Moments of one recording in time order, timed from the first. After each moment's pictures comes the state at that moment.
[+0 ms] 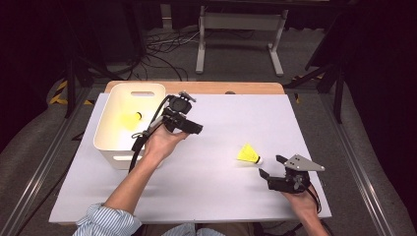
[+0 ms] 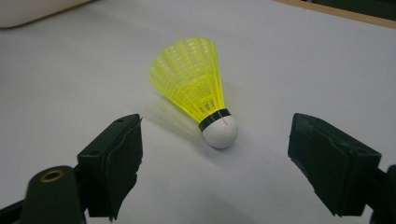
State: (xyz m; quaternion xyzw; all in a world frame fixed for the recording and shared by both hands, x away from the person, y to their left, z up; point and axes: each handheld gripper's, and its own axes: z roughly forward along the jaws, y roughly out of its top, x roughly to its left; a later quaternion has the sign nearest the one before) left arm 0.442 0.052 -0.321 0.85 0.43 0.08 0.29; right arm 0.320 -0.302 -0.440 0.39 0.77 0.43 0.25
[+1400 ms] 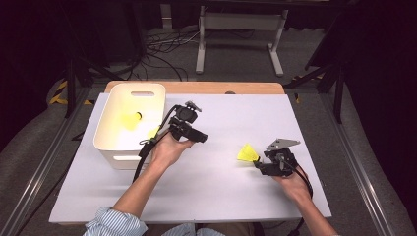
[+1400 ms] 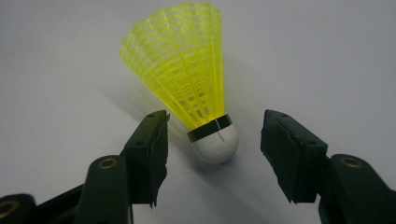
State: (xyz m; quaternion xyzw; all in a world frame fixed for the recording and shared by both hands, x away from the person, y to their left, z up) left arm 0.442 0.038 -0.353 0.86 0.43 0.05 0.28; right arm 0.372 -0.278 -0.432 0.40 0.84 0.30 0.19
